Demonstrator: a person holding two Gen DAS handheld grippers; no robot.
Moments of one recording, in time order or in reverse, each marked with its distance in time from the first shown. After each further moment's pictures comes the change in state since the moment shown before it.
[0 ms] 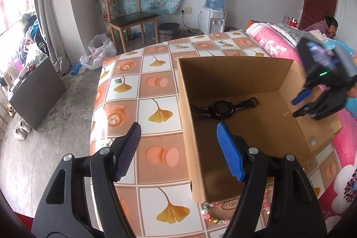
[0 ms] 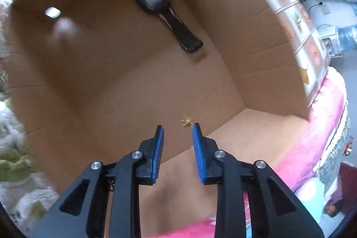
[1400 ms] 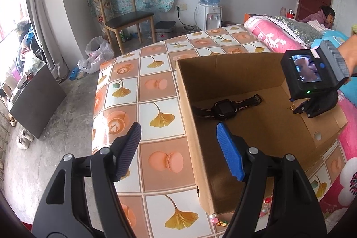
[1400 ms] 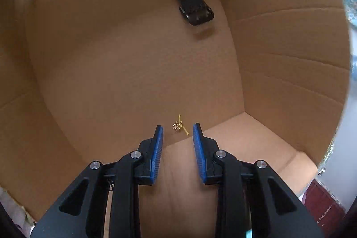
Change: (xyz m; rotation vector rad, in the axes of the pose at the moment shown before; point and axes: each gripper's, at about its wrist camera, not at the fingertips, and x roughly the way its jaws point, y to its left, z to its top) left arm 0.012 -0.001 0.009 0.052 0.022 0.002; right arm 0.019 0.000 0.017 -0.185 0.175 -0.092
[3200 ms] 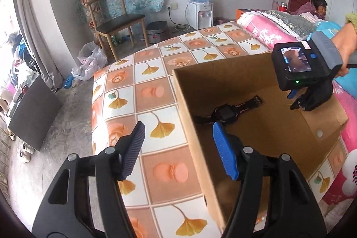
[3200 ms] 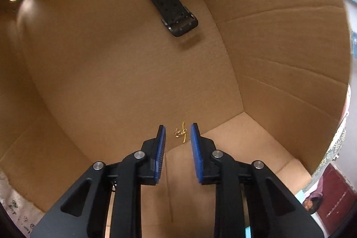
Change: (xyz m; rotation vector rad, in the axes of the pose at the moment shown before) left arm 0.010 0.003 0.019 0.077 0.013 -0.023; right arm -0.018 -0.025 0.005 0.107 0.065 0.089
